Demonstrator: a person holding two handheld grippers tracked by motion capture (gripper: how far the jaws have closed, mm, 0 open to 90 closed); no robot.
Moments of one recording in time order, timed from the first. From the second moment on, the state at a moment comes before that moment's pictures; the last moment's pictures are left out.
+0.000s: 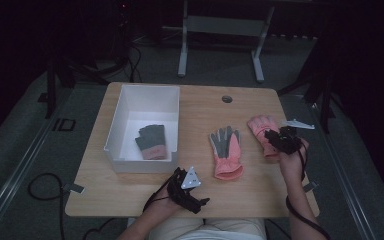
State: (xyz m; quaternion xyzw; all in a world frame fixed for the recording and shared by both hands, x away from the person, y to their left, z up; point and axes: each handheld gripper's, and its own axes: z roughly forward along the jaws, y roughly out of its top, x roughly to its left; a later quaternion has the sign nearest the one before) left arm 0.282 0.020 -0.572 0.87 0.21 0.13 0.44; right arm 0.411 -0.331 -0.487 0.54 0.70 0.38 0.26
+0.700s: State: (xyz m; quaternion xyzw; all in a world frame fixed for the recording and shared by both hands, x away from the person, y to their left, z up) left arm 0.282 0.021 -0.573 0.87 0.21 0.13 0.44; right arm 0.467 -0.349 -0.532 0.55 0.72 0.30 0.29
